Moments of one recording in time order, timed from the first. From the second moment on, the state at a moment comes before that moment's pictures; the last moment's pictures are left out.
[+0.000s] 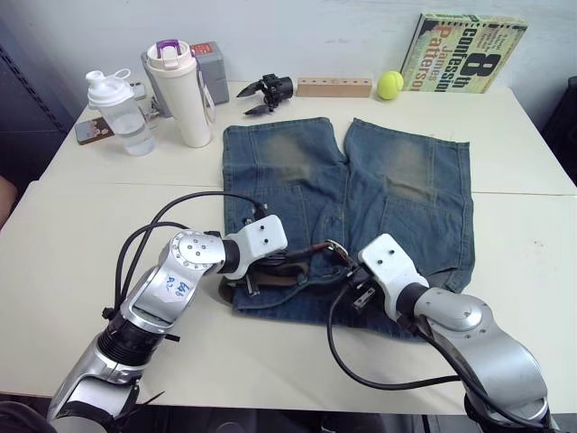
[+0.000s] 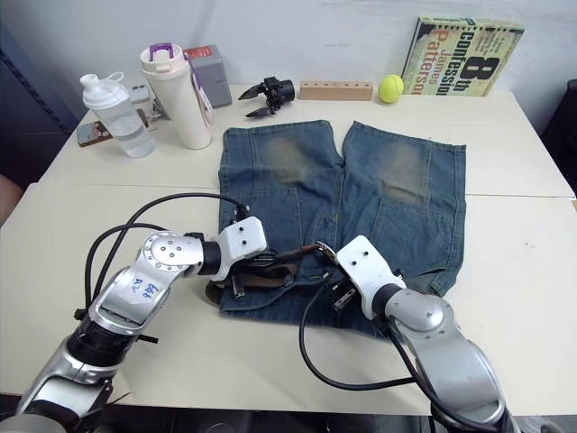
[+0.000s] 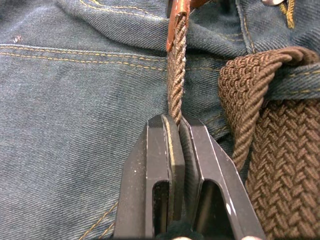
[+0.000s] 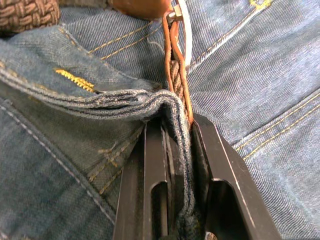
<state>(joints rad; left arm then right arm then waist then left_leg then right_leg) -0.54 0.55 -0.36 -0.34 0.03 0.76 -0.79 -0.24 -0.47 0.21 -0.91 0.04 1.38 0.41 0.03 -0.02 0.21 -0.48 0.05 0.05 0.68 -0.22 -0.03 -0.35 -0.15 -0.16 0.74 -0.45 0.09</state>
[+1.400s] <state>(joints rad) -0.41 0.31 -0.34 -0.17 0.01 0.37 -0.65 -0.46 -0.98 -0.13 -0.87 0.30 0.99 0.78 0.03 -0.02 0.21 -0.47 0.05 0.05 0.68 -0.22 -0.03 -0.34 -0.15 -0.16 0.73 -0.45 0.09</state>
